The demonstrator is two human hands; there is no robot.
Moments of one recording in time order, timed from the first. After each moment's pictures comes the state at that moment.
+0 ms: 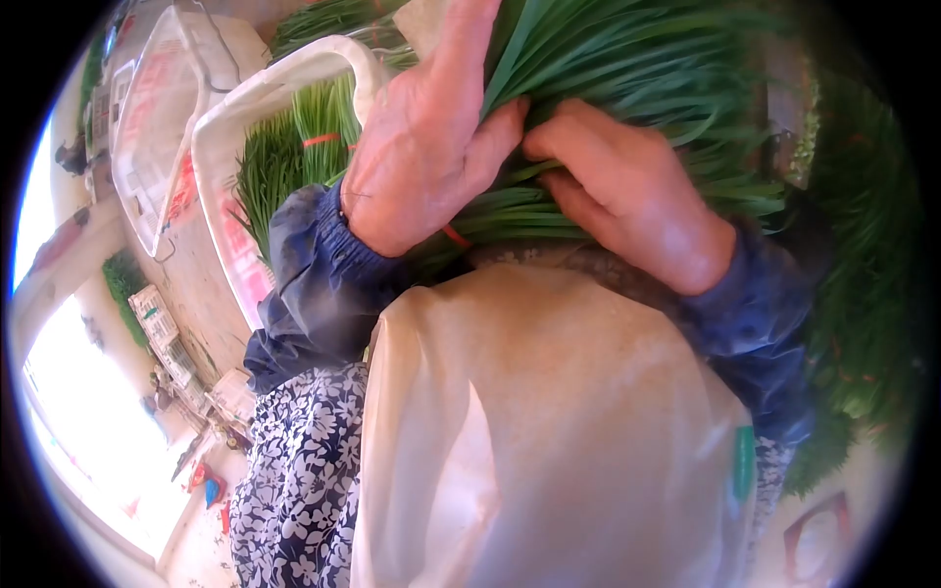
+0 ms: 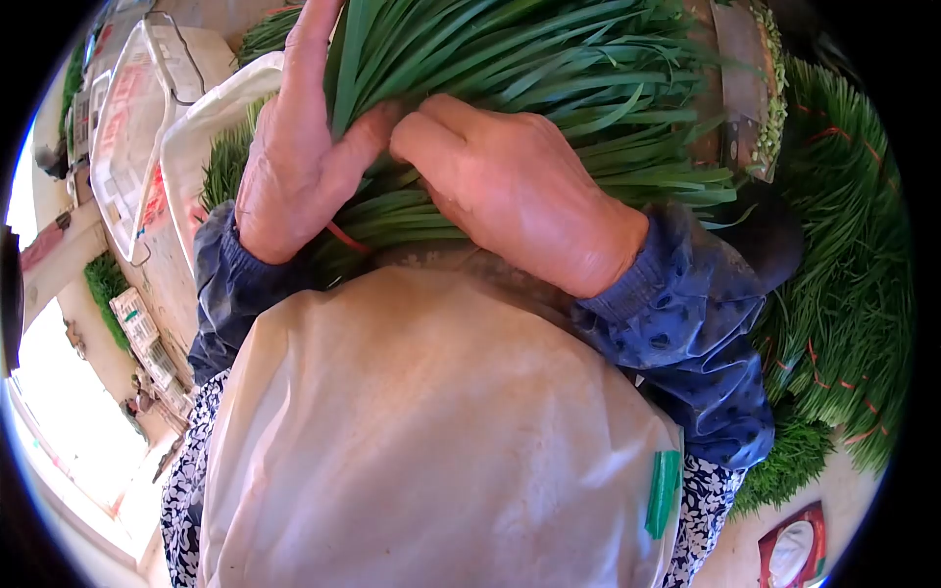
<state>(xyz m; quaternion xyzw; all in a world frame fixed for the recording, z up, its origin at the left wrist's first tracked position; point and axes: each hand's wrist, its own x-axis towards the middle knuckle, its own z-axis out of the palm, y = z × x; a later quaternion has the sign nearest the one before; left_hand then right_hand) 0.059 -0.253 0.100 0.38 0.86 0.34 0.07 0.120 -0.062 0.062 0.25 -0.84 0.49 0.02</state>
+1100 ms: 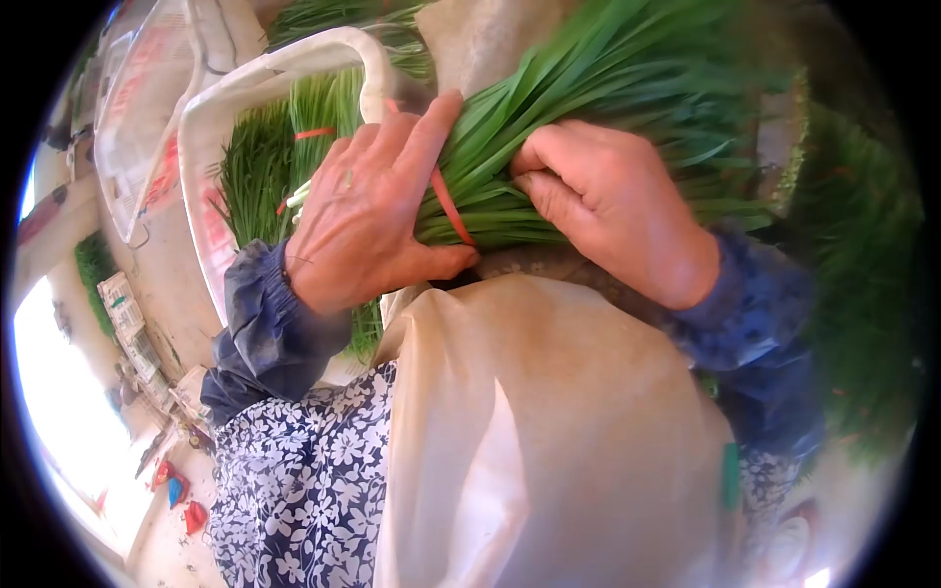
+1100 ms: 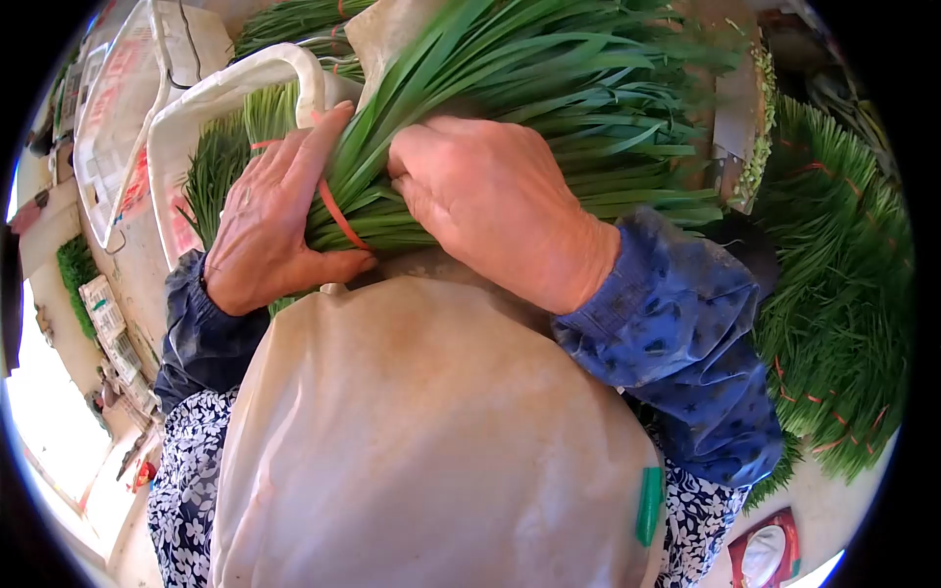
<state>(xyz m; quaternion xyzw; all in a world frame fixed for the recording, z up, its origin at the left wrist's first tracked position) 0.090 -0.309 0.121 0.30 0.92 0.18 0.18 0.103 -0.082 0.082 0.23 -0.83 0.50 -0.10</state>
